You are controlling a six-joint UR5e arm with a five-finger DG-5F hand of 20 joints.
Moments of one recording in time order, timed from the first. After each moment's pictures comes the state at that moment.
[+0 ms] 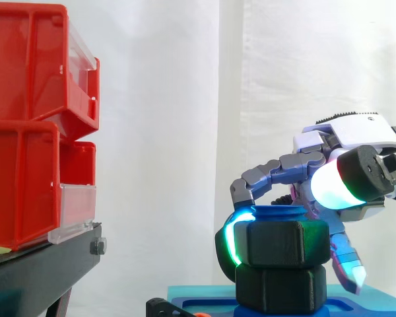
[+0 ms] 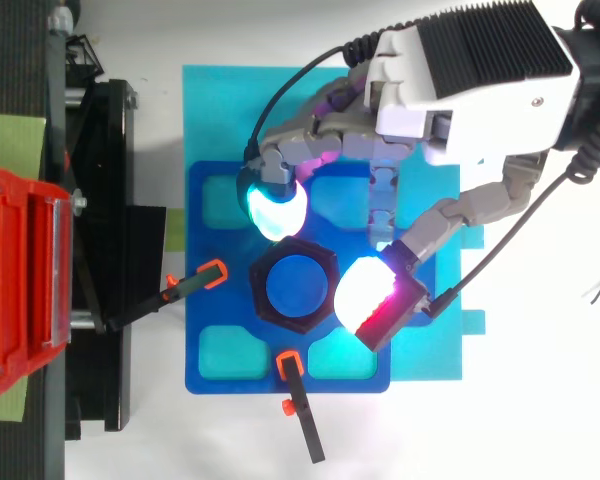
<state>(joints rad) -0.01 -2.24 -1.22 -2.87 -1.75 -0.85</state>
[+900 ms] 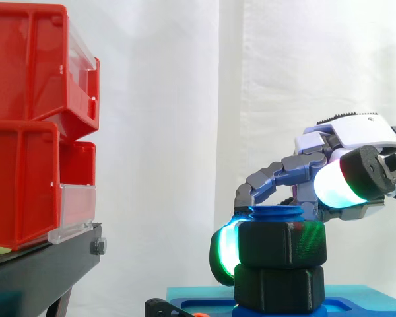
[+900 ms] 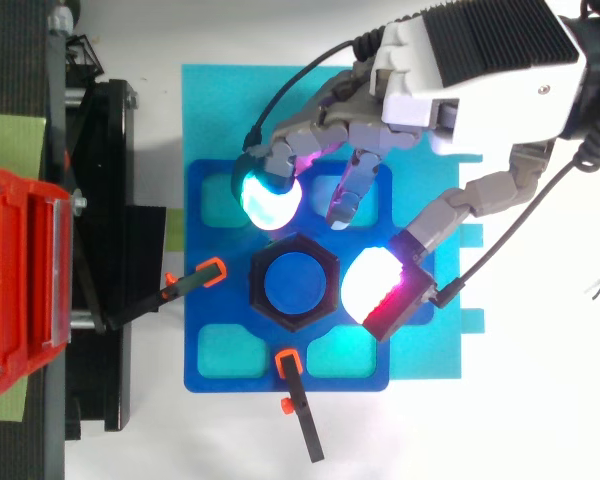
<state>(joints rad) -0.02 -2.24 -1.22 -2.88 -1.76 -0.85</state>
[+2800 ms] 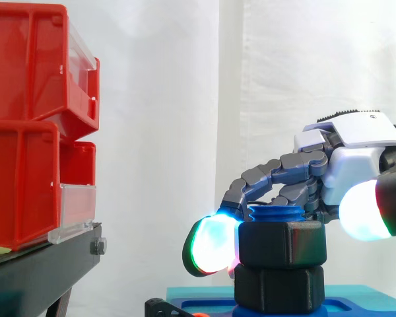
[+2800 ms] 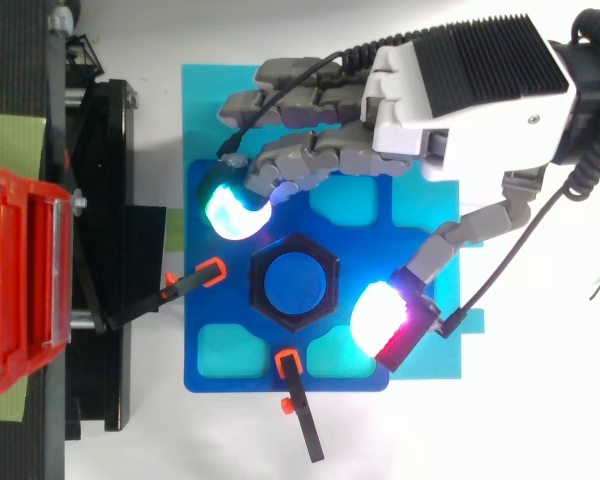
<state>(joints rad) 0.00 -2.24 -1.22 -2.87 -1.74 -0.86</state>
